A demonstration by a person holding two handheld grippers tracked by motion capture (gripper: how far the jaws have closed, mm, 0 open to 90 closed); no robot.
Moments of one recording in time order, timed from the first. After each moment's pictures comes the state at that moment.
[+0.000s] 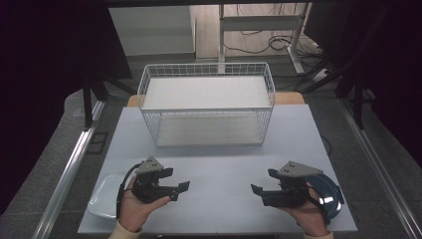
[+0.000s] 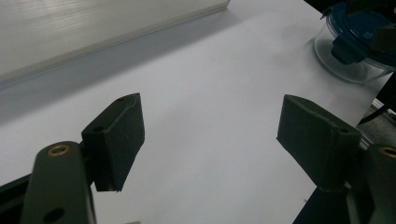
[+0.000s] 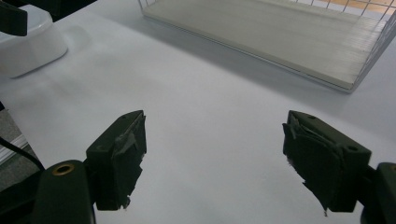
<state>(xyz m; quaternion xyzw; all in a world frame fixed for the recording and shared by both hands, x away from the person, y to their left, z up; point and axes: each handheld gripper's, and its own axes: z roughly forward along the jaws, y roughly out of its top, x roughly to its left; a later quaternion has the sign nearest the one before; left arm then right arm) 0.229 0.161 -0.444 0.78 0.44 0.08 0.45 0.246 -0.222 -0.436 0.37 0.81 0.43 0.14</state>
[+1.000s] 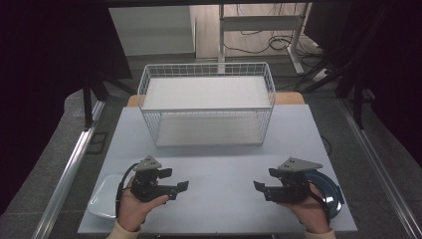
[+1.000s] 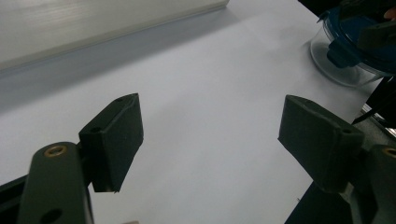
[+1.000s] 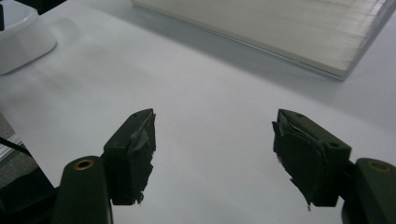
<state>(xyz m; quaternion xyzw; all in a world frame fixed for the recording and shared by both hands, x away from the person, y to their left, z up) 0.232 0.164 -0.446 0.77 0.45 0.06 0.44 0.254 -0.225 -0.432 0.39 0.82 0.40 0.13</state>
